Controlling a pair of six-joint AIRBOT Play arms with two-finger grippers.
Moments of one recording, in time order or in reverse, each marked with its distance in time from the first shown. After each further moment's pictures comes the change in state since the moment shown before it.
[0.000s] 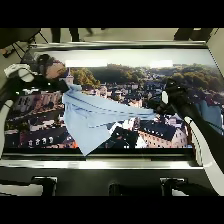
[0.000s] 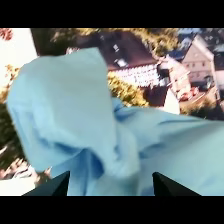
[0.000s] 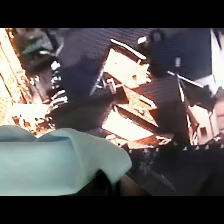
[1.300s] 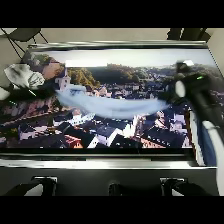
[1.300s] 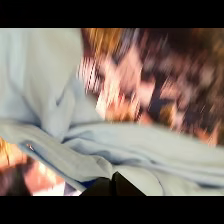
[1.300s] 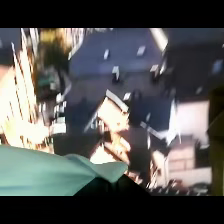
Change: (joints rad) left arm 0.079 0.457 -0.284 -0.330 0.148 -0.002; right arm 0.002 0.206 0.158 -0.190 0.136 -0.158
